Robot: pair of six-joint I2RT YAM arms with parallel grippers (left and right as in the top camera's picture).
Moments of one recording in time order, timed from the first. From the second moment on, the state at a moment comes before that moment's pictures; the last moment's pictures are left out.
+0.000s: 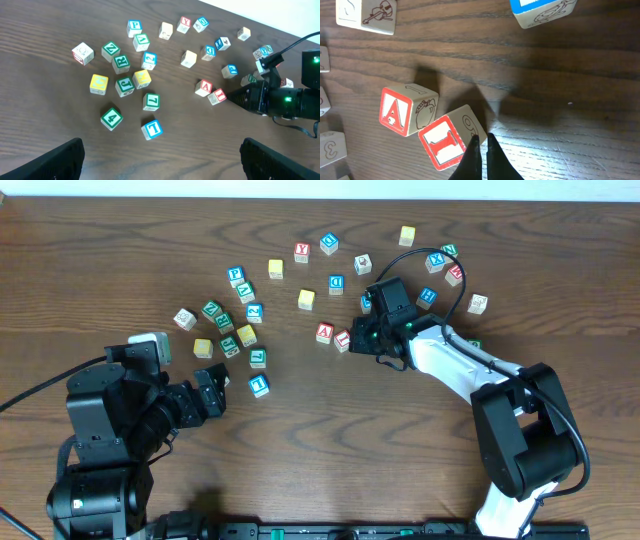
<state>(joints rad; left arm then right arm) 0.09 0.75 0.94 -0.90 0.30 -0.22 0.44 1.92 1.16 -0.29 -0.18 0.55</state>
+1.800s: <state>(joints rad) 0.09 0.75 0.94 -0.90 0.30 -0.21 0.48 1.92 1.16 -0.33 -0.19 0.57</state>
